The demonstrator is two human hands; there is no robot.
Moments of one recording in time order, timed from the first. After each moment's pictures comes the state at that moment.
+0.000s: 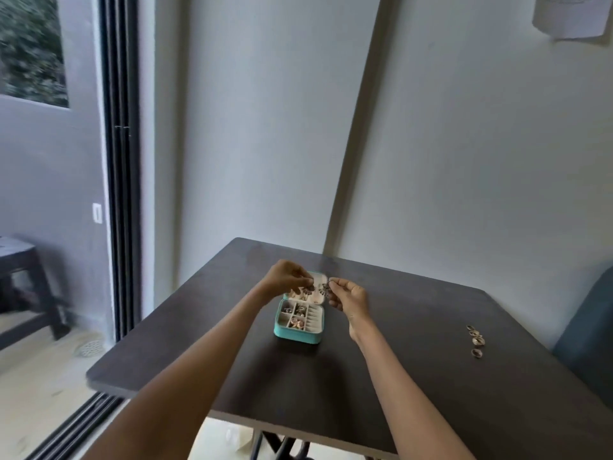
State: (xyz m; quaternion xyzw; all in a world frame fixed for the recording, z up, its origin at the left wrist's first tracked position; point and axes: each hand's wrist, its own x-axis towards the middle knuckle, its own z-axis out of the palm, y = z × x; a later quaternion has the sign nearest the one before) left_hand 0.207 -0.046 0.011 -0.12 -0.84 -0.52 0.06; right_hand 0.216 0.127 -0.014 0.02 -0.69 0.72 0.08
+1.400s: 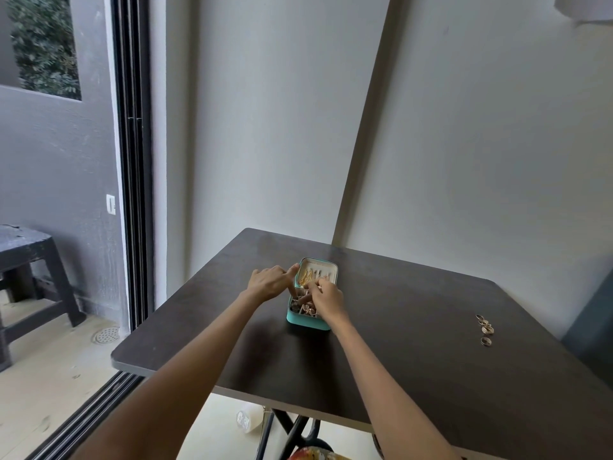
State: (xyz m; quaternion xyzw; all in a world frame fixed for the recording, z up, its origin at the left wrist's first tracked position) left_hand 0.229 -0.073 -0.009 0.00 -0.97 -0.26 0.04; right_hand 0.232 0.072 -0.032 0.08 -0.89 0.44 0.07
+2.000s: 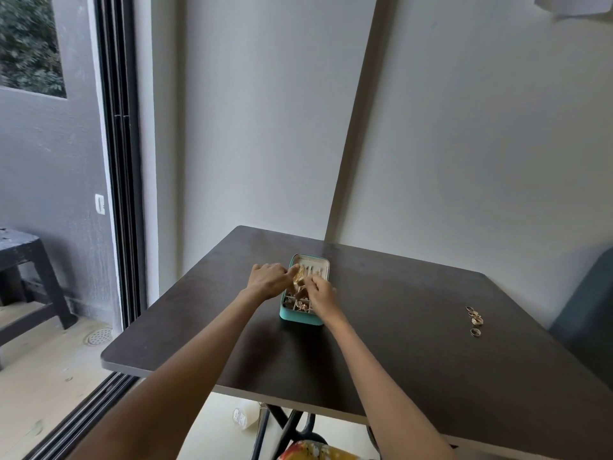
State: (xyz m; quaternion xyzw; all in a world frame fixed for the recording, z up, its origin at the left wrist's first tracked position) left_hand 0.229 -0.057 -0.008 -0.02 -0.97 -0.21 0.07; right_hand 0.233 0.082 -0.038 0.10 -0.88 0.46 0.07
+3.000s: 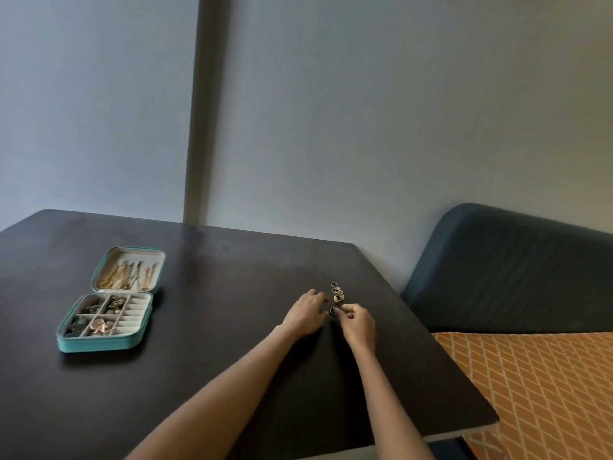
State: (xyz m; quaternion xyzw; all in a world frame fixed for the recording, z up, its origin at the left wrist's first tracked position) left_hand 0.186 0.306 -0.065 -0.28 -0.90 -0.34 -0.01; right_hand 0.239 0.426 -0.071 -0.24 -0.88 0.36 0.20
